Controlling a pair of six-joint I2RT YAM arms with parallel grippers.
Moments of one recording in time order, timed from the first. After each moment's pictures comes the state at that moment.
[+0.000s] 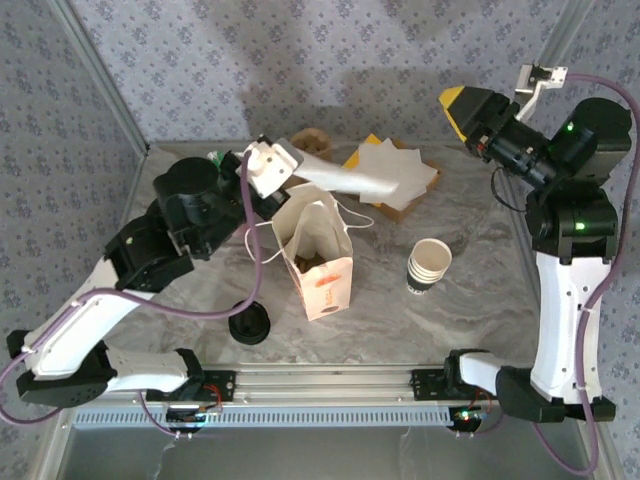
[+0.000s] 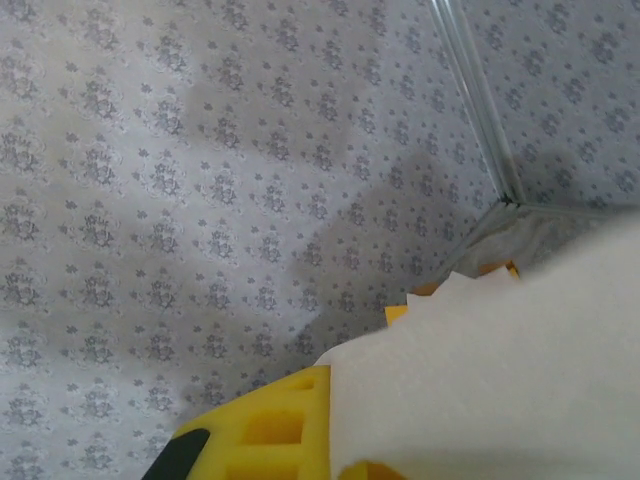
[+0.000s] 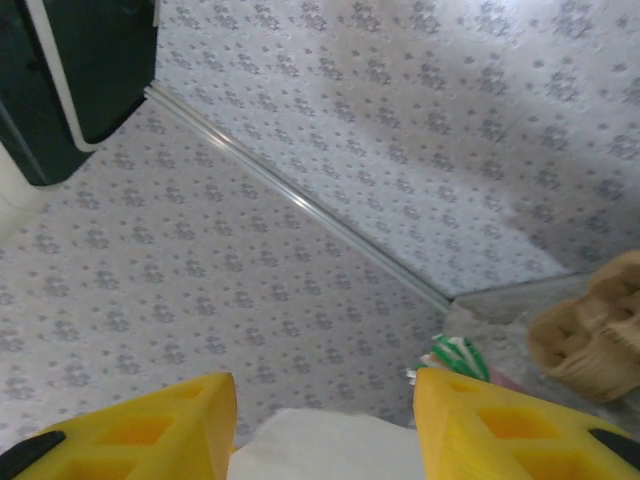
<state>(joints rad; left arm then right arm) -1.03 1.18 1.73 -0.62 -0.42 0.45 0.00 1.21 1.87 -0.58 -0.74 0.93</state>
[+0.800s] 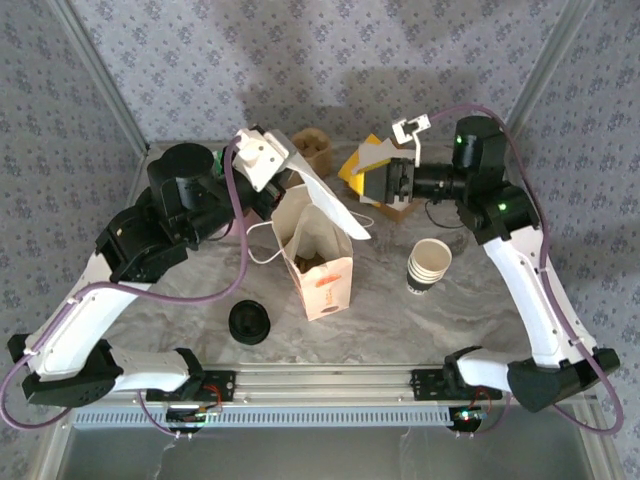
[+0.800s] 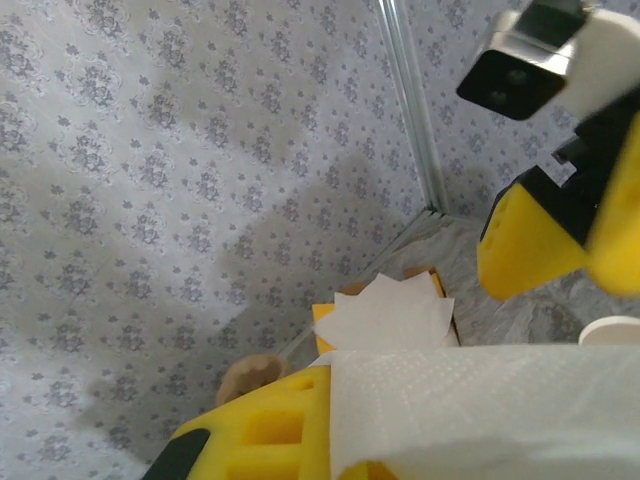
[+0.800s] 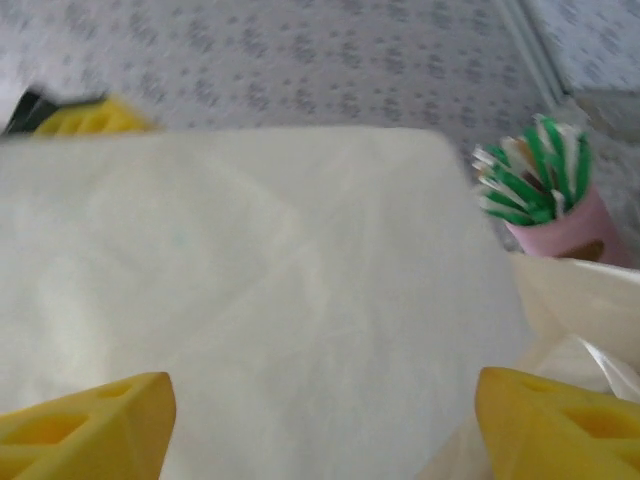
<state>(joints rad) -0.94 1.23 1.82 -0.71 -0.22 0.27 0.37 1.24 1.56 -0.55 -0.99 0.44</state>
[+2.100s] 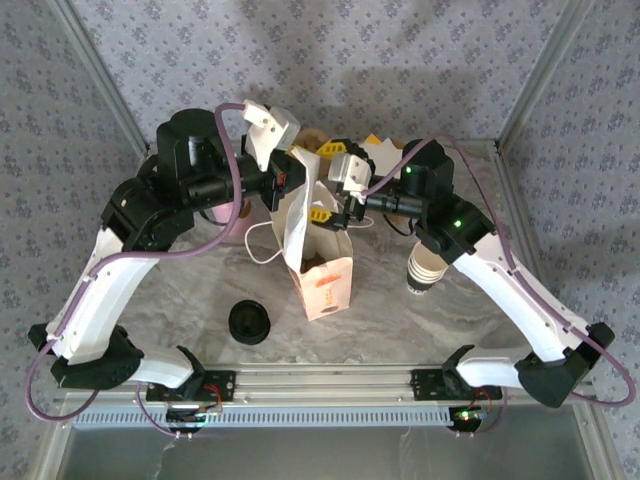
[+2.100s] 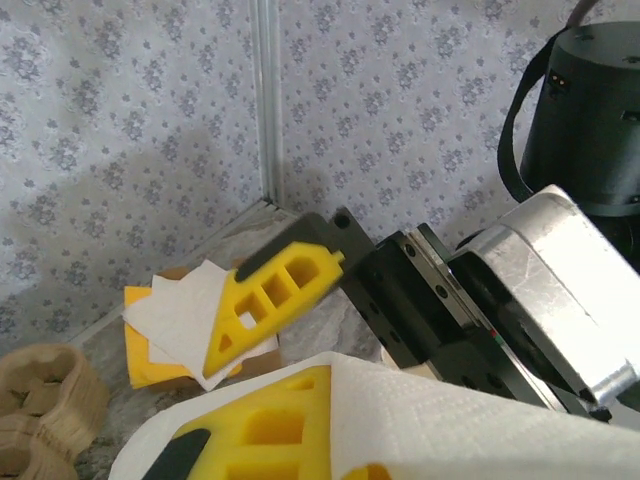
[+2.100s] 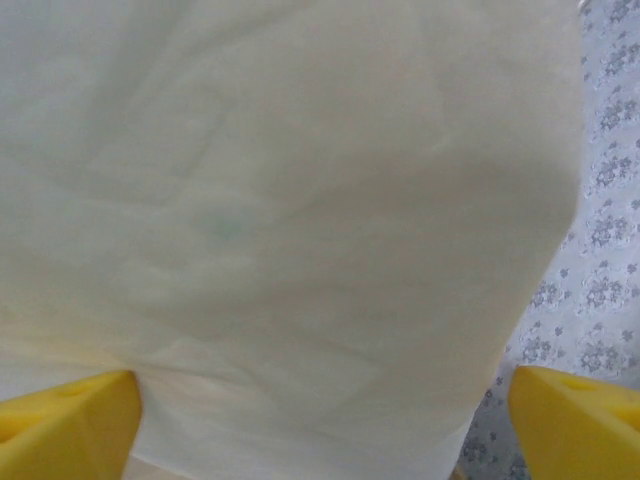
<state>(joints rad) -0.81 1.38 2.03 -0.89 0.22 -0.02 0.67 1.25 1.44 -0.28 -0.56 -0.55</state>
